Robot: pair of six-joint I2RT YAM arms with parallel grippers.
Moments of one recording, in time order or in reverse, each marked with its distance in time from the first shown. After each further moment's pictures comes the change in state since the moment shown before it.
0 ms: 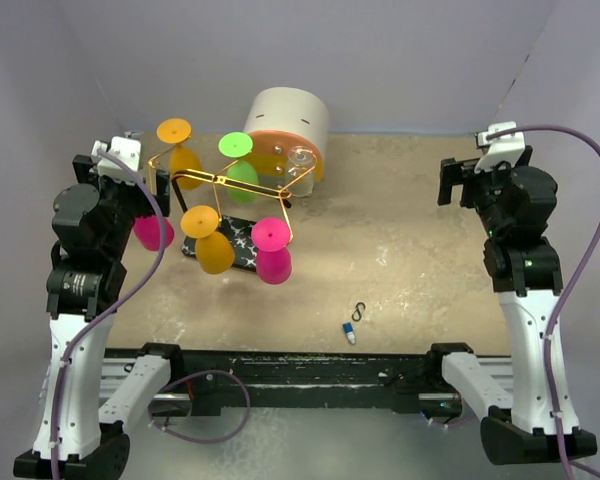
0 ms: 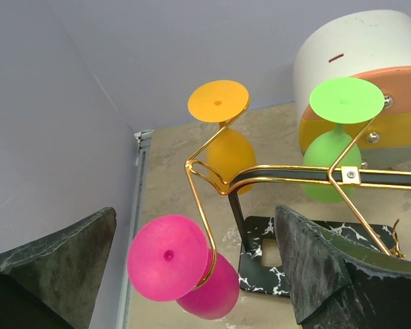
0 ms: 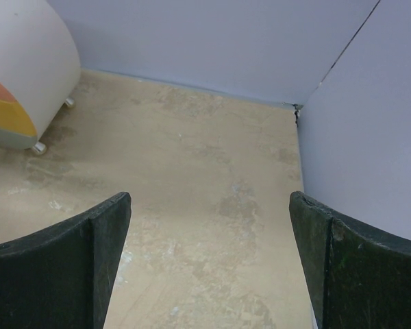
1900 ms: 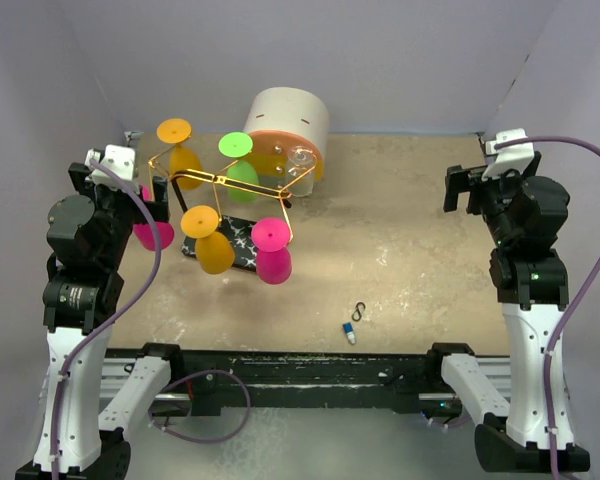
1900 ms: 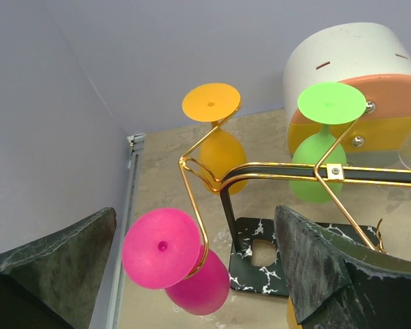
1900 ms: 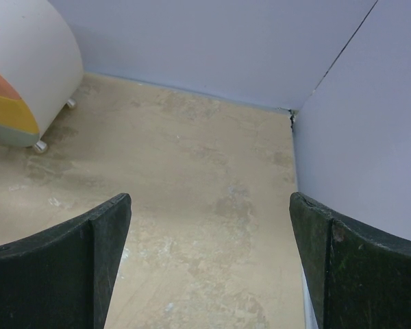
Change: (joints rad) left arm 0.003 -0.051 -0.015 -0.013 0.024 -0.031; right arm -0.053 -0.064 -0.003 -0.034 -0.072 -0.023
